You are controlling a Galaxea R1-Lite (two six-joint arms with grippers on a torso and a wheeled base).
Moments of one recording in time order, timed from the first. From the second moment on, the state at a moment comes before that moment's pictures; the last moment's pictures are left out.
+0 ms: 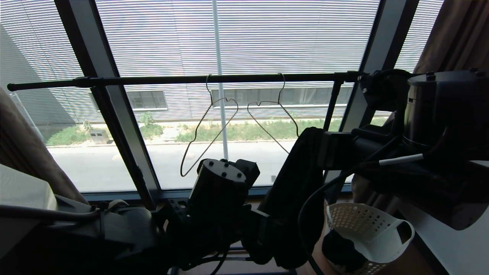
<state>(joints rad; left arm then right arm) -0.86 1.88 -0.87 -0.45 0.05 -0.26 0.82 1.56 -0.99 -0.25 -0.57 0.38</state>
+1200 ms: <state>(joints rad) -0.89 2.00 -0.93 -0.46 0.15 -0.32 0.83 1.63 -1.09 -0.25 -0.76 0.44</state>
